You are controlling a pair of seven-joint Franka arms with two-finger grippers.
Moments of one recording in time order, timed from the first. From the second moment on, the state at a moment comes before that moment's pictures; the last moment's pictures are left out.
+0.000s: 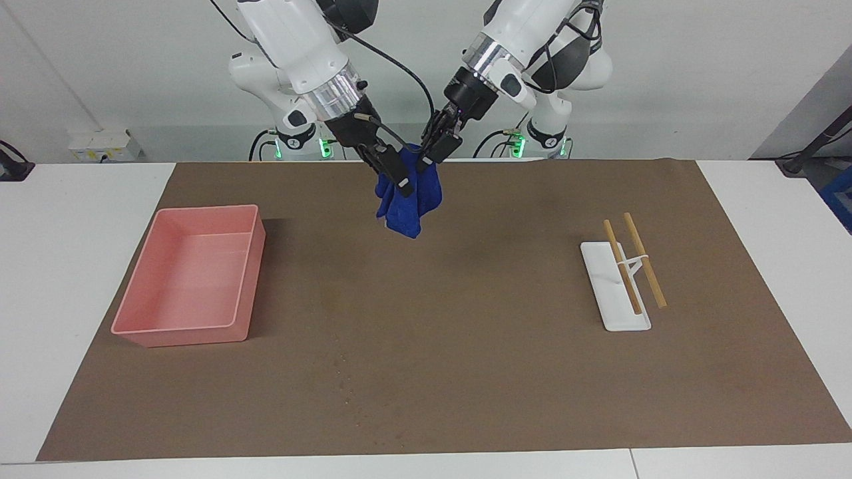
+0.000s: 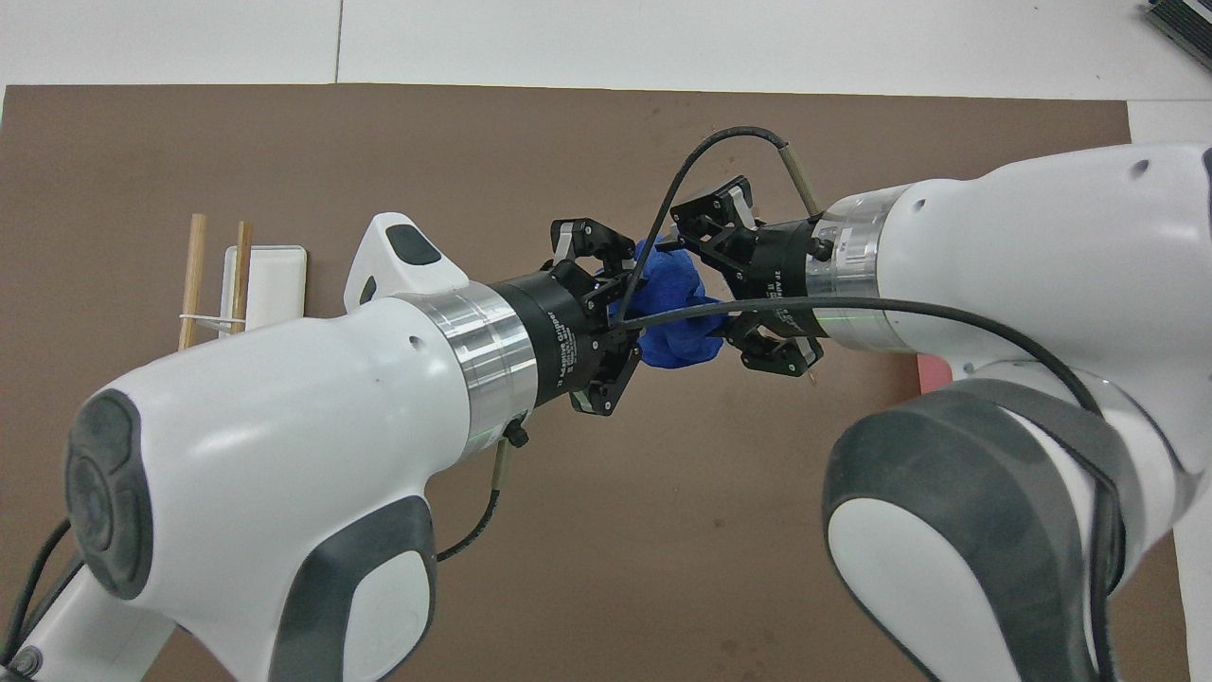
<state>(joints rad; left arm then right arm) -0.17 -0.07 -0.50 -1.82 -0.50 2.45 -1.87 0.19 0.03 0.22 -1.66 0.38 2.04 1.29</state>
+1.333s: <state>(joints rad) -0.13 -0.07 -0.48 -1.82 -0.43 2.42 -1.76 0.14 0.03 0.21 -1.68 0.31 2.06 1.08</state>
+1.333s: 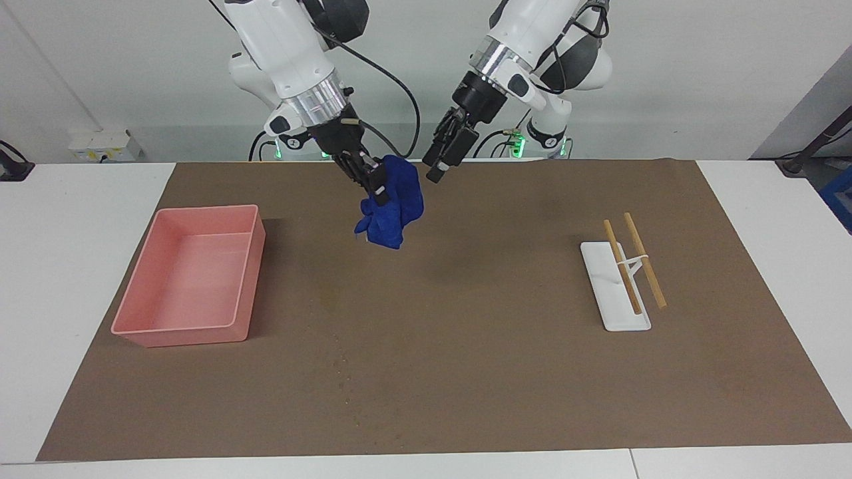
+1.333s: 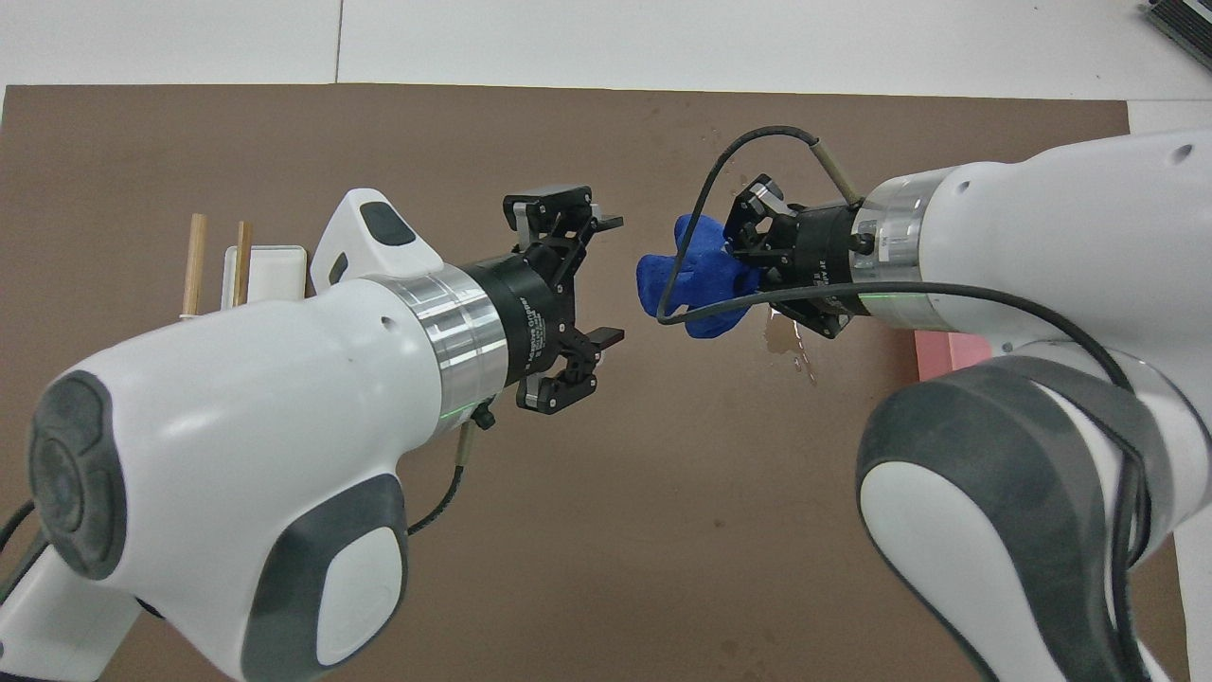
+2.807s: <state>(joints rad) 0.15 -0.05 -0.19 -1.60 -0.07 1.58 0.03 0.04 0.36 0.21 -1.96 -0.04 2.54 0.72</state>
